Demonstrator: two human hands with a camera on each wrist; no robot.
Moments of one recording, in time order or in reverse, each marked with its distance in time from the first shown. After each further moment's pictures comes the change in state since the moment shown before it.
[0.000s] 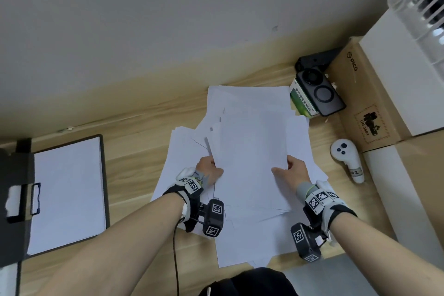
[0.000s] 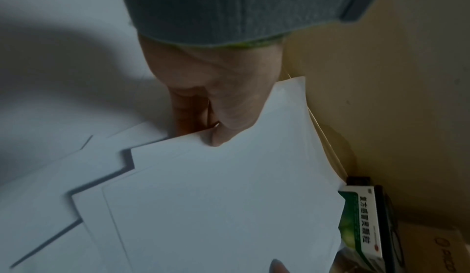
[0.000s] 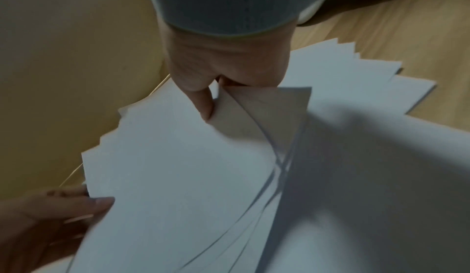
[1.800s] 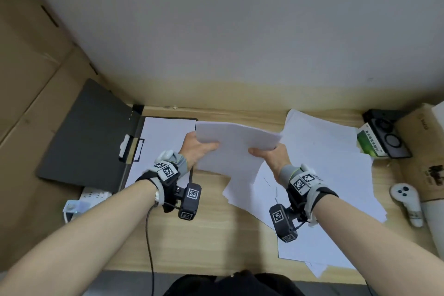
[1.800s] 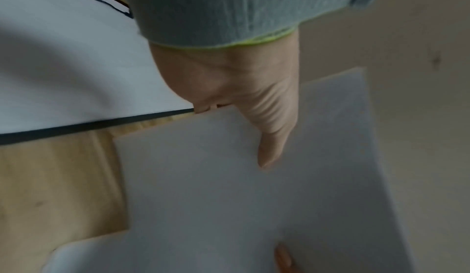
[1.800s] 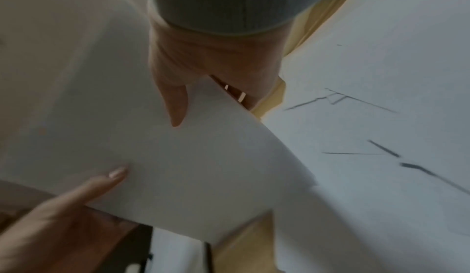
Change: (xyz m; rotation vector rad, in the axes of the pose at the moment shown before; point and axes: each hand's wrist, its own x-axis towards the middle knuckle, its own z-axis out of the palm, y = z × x) left_hand -0.145 -0.107 -0.265 -0.536 0.283 0.381; right_hand -0.159 -0.168 0.225 0.297 -0.283 -0.283
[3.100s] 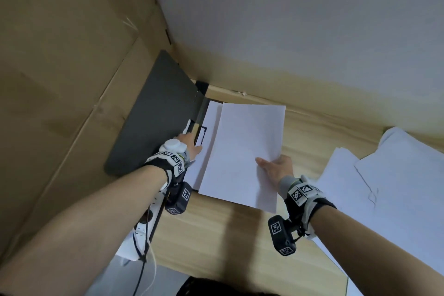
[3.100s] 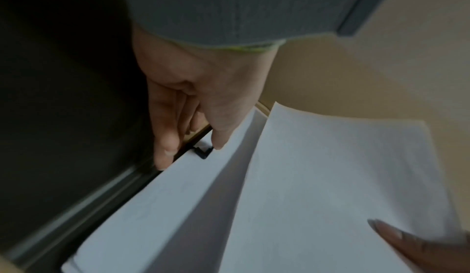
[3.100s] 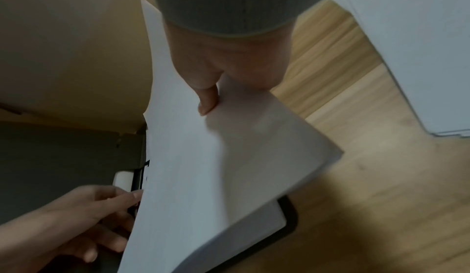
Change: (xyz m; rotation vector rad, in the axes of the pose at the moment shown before) left_hand 0.098 -0.105 -0.229 1.133 -0.071 -0.451; right_hand 0.068 0.078 0.210 -0.415 0.014 0.313
